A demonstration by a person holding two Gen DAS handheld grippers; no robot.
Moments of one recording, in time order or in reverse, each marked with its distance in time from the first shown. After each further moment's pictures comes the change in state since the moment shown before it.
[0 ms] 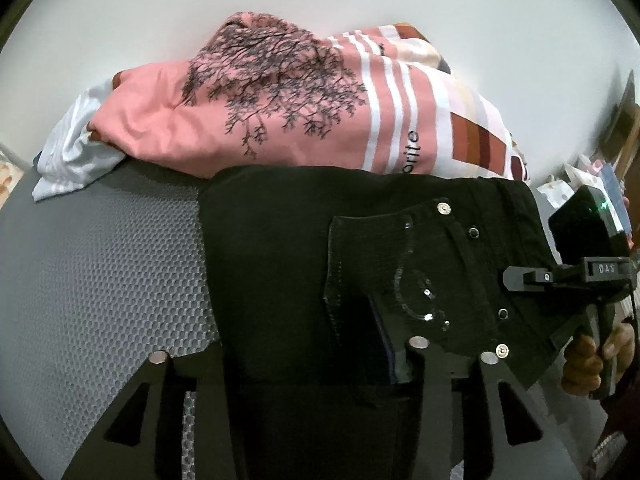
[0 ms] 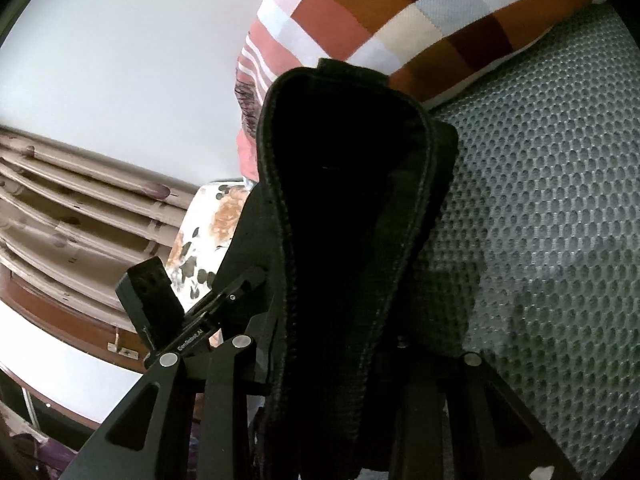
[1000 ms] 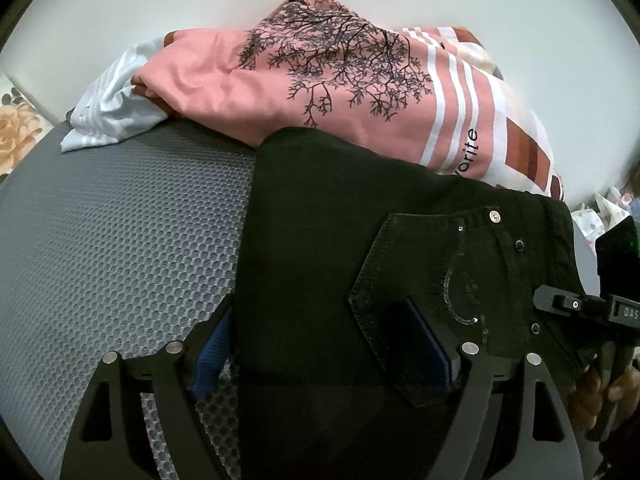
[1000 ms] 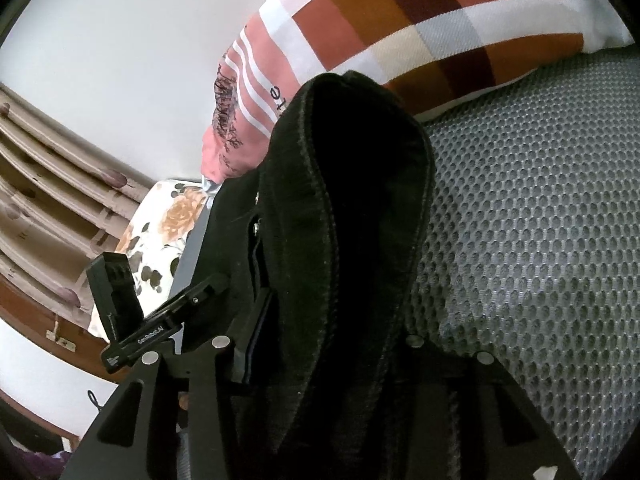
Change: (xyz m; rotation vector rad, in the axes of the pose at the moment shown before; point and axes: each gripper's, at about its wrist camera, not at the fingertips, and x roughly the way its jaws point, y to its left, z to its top) left arm 0.011 0.019 -0.013 -0.121 -0.006 0.092; right arm 0.025 0.028 -0.020 -0.126 -0.083 -0.212
